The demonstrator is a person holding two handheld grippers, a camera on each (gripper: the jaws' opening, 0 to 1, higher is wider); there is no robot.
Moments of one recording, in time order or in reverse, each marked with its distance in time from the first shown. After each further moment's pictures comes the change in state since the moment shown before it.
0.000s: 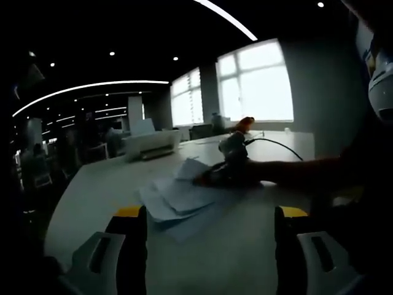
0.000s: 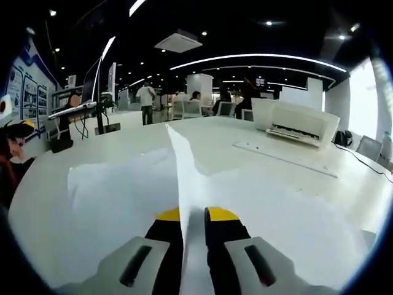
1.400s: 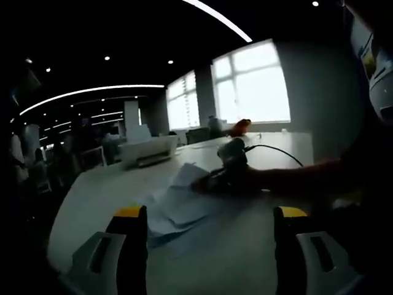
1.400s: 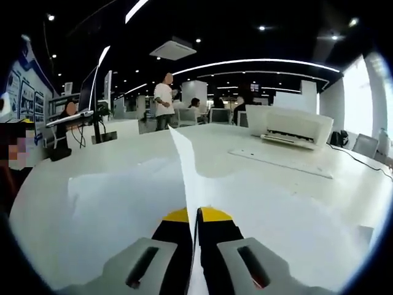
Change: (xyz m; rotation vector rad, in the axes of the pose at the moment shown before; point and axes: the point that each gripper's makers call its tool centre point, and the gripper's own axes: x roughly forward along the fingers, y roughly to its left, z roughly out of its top) left arm 0.009 -0.005 0.019 0.039 -0.016 -0.010; right arm -0.011 0.007 0.008 0.021 -0.054 -0.029
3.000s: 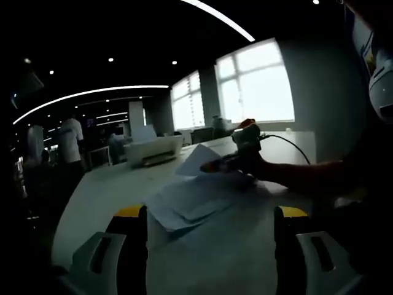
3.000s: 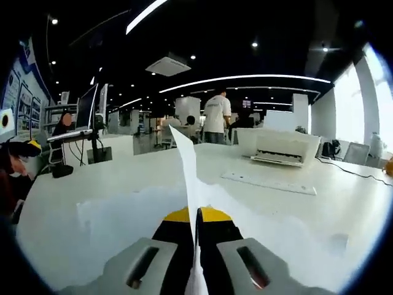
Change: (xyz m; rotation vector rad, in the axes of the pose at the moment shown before) left arm -0.013 0.004 -0.002 -0.004 0.000 0.029; right arm -0.031 -0.008 0.044 0.010 -0.118 -0.050
